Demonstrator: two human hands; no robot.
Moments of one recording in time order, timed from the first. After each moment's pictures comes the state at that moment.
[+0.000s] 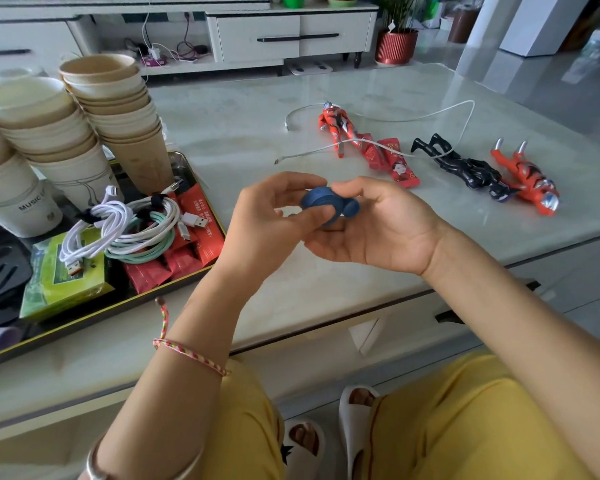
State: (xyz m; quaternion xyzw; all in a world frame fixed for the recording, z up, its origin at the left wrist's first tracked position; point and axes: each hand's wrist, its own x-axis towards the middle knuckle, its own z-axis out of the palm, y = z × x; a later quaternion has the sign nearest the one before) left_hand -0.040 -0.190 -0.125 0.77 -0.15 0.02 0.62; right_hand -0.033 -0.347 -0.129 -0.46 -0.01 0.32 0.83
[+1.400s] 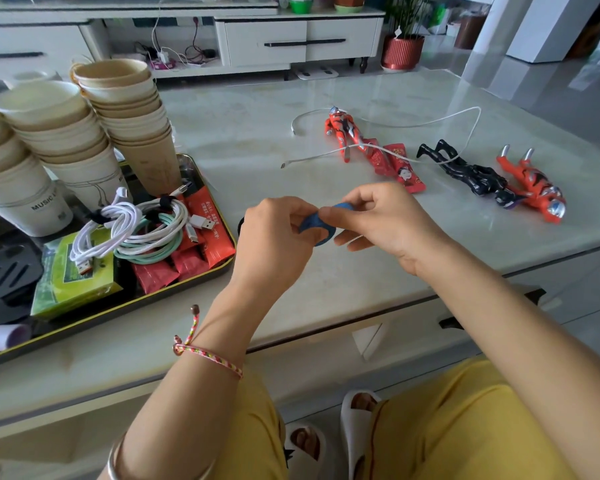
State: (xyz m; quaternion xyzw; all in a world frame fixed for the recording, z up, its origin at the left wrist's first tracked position) left_hand -0.038 -0.195 -0.137 0.88 -0.12 0.10 0.45; right_hand -0.032 -0.339 -0.133 -0.82 0.03 0.00 0.57
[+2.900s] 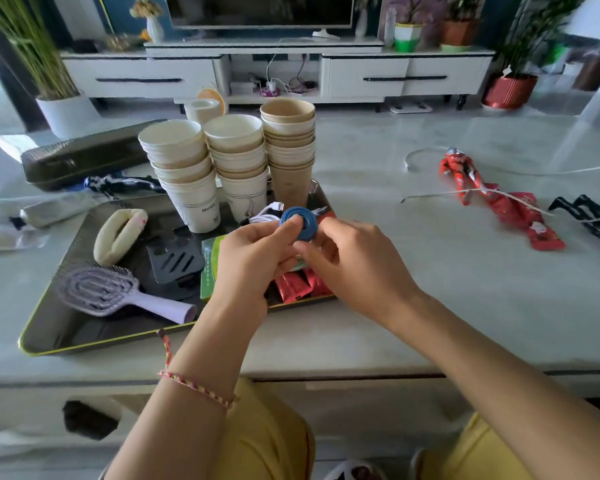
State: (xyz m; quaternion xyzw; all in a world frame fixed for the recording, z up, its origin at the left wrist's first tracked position) left_hand -0.051 -0.061 -0.120 0.62 0.13 0.07 0.77; right_hand -0.028 -0.185 -0.131 -0.90 -0.26 -0.18 0.28
